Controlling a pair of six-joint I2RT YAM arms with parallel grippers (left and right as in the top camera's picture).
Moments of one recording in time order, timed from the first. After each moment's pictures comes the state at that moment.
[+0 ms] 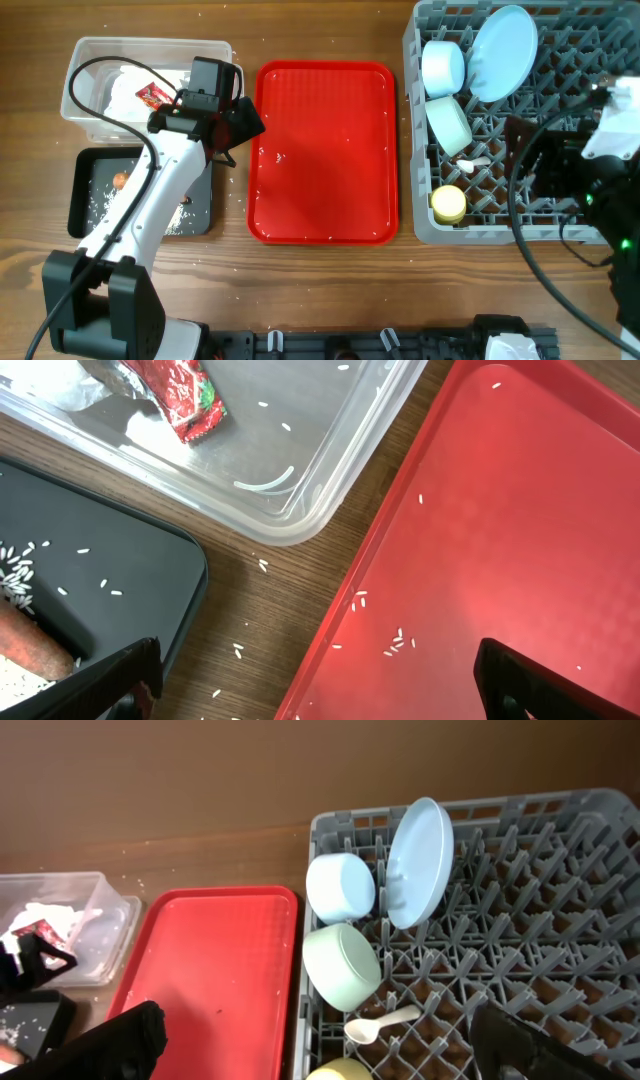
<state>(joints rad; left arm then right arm) -0.21 1.62 1.23 -0.75 -0.13 -0.65 -0.06 0.98 1.55 -1.12 -0.16 0.07</state>
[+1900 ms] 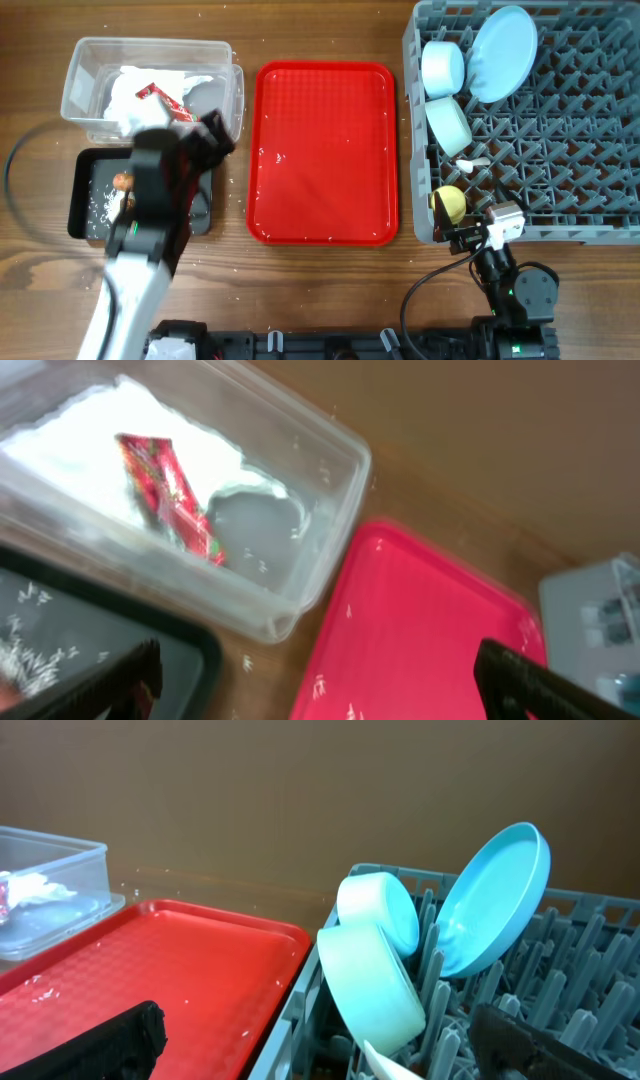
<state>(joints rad) -0.11 1.04 0.72 -0.22 -0.13 -0.58 0.02 0.02 0.01 0.02 -0.21 -0.07</state>
